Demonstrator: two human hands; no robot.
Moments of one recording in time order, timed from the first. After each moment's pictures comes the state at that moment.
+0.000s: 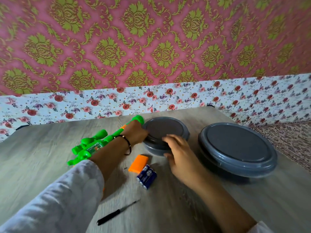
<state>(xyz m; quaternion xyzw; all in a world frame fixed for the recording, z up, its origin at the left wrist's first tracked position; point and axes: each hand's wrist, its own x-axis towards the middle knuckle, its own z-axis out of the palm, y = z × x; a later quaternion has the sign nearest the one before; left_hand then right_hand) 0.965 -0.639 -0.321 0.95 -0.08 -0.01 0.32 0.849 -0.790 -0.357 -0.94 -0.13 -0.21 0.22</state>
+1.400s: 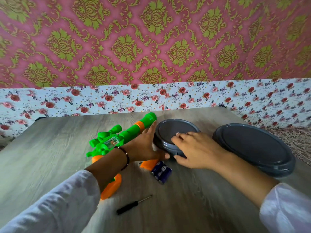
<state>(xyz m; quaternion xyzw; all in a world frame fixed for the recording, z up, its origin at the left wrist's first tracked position) 0.932 -0.598 -0.349 0.91 -0.30 -0.04 0.29 0.863 -0.787 -0.314 -0.95 -0.25 -0.11 -0.16</state>
